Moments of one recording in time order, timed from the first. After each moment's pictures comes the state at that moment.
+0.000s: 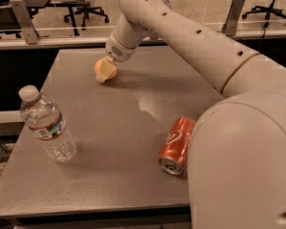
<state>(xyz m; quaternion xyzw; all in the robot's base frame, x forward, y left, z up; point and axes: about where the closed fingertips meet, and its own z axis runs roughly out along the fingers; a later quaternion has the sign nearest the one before) 0.718 0.102 0.844 -0.56 0.78 0.13 0.26</state>
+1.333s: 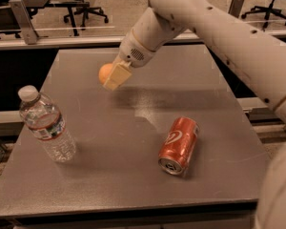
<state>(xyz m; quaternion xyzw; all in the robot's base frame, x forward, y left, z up) 0.618 0.074 0.883 -0.63 0.70 0.22 0.26</state>
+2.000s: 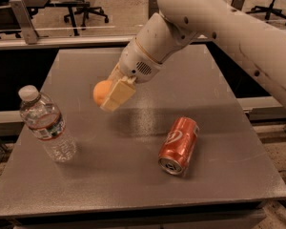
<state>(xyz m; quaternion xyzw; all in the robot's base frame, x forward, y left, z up) 0.523 0.071 0.894 -0.68 0.65 0.26 0.23</state>
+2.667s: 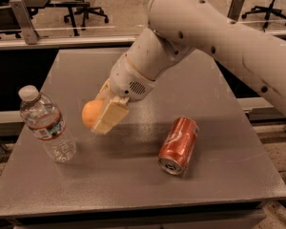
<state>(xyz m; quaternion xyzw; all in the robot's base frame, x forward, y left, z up) 0.464 0.089 0.886 -0.71 0.61 0.28 0.21</state>
